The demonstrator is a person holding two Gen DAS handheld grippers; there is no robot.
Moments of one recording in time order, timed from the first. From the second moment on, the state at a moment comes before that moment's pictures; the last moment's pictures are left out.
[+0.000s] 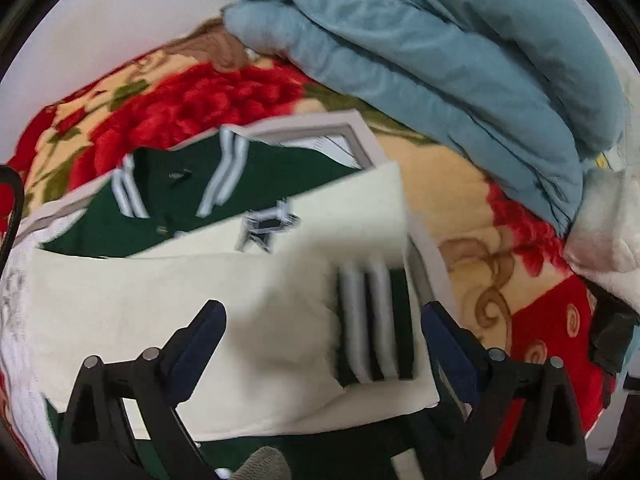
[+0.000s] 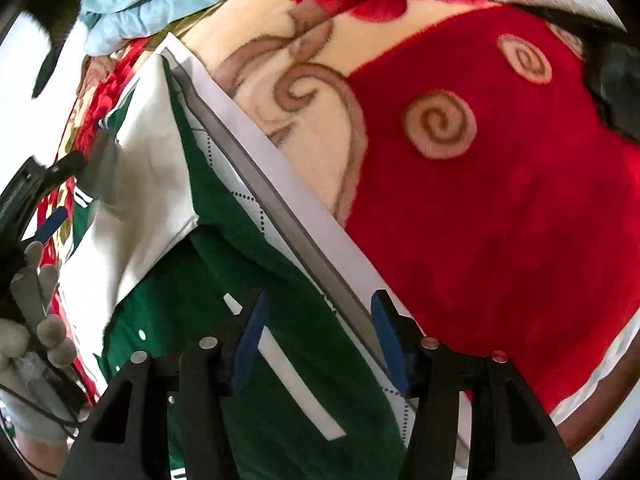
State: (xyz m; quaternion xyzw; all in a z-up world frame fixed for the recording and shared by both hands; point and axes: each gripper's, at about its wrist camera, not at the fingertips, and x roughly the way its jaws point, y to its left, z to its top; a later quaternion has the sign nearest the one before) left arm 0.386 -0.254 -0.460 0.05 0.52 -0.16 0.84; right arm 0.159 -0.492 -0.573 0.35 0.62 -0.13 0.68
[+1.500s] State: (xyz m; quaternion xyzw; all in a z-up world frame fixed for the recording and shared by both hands) left arm 0.389 0.098 -0.593 0.05 0.60 0.21 0.77; right arm 0.324 -0.380 -0.636 0.18 0.67 -0.07 0.72
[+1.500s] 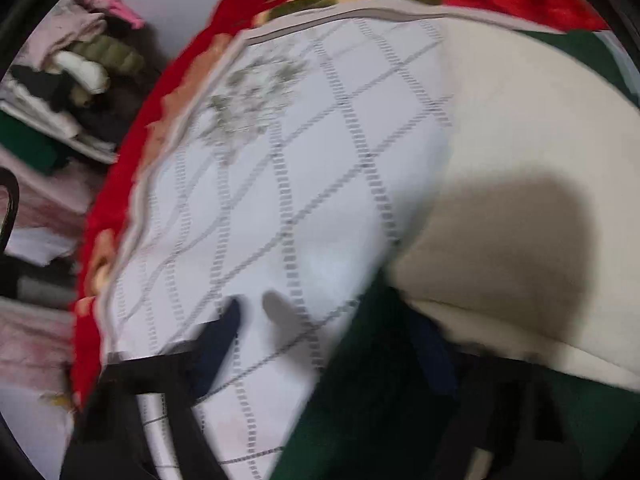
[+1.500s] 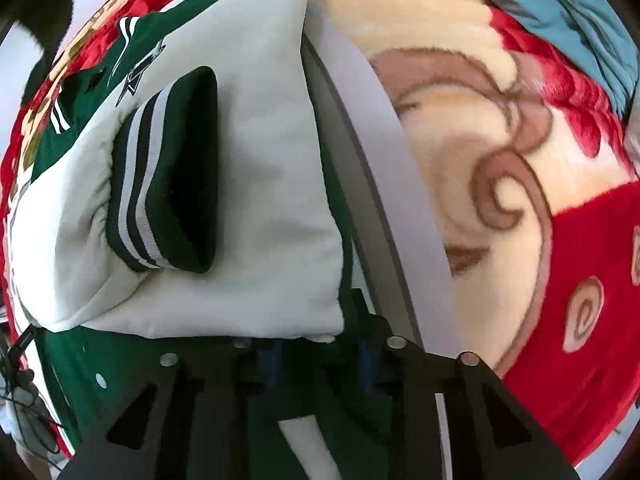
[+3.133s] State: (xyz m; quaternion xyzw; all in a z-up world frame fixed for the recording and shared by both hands) left arm 0.209 0.102 -0.534 0.05 0.64 0.12 0.75; right arm 0.231 -0.304 -0.660 0.18 0.79 -0.11 0.58
